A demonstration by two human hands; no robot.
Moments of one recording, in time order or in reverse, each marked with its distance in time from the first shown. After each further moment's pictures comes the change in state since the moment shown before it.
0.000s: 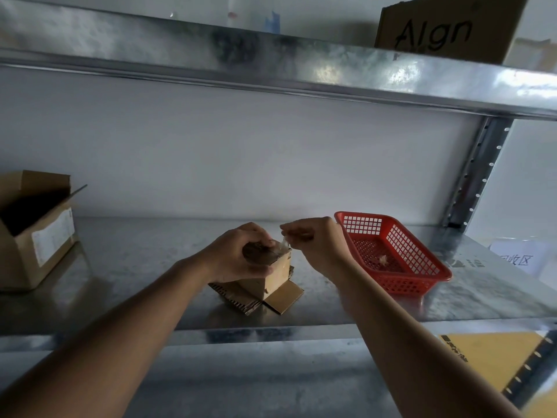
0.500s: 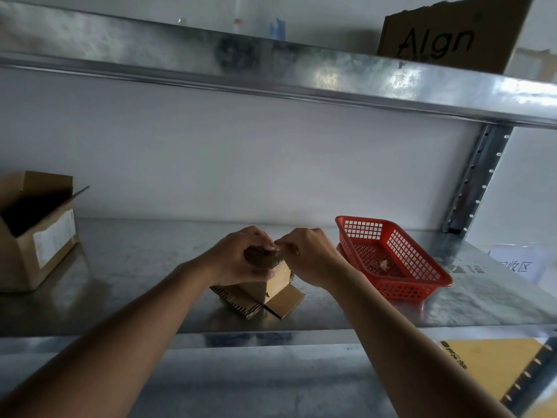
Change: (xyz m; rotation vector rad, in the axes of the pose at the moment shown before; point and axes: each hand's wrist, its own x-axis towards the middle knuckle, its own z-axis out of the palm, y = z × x) left_hand -0.001 0.000 0.000 -0.002 0.029 0.012; right_hand 0.003 -0.006 0.012 -0.334 -0.246 -0.148
